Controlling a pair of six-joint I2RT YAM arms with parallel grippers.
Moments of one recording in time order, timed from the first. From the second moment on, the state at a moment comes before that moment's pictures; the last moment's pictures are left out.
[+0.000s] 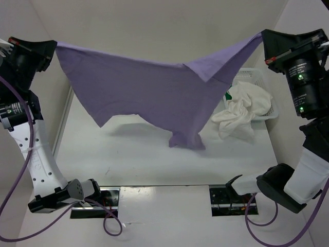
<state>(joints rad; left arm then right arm) 0.44 1.23 1.80 -0.40 0.47 -0.85 0.52 1.37 2.60 -0.92 0.39 0.54</state>
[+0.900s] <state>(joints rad) 0.37 1.70 1.82 -0.35 0.39 -0.90 0.29 2.13 2.74 -0.75 0.16 0.54</state>
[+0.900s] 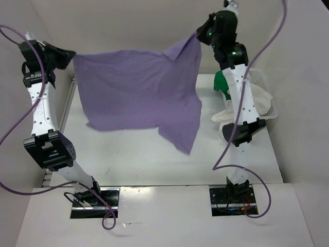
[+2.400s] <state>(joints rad) 0.42 1.12 0.72 -0.42 0.15 -0.71 0.34 1.01 0.80 -0.74 -0.10 0.84</state>
